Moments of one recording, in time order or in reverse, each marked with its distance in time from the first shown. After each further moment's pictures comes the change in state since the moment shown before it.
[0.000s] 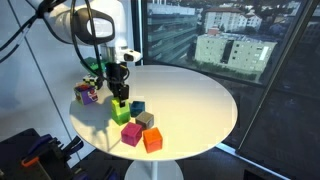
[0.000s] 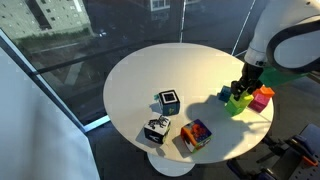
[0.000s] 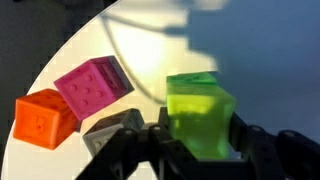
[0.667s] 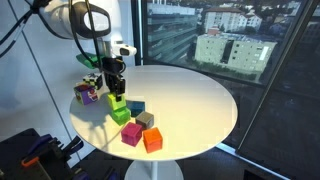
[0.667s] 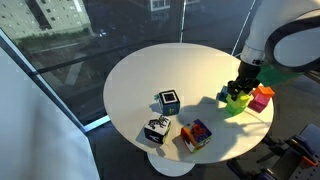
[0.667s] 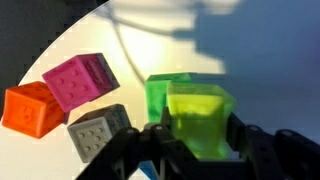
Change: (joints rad) arm 0.040 -0.023 0.018 0.018 0.001 -0.045 0.006
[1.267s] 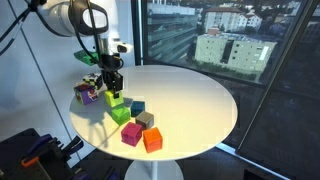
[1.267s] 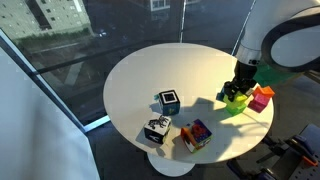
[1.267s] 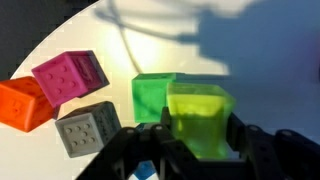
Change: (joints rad) arm 0.020 0.002 0.021 0.019 0.002 -0.025 0.003
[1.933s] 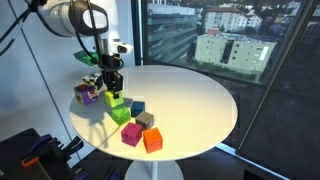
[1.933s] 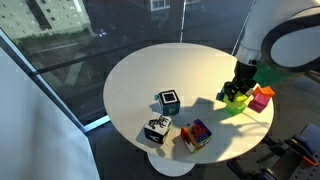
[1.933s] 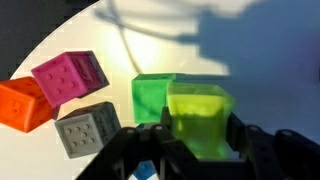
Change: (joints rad) arm 0.000 0.002 0.000 0.000 0.000 0.000 0.000
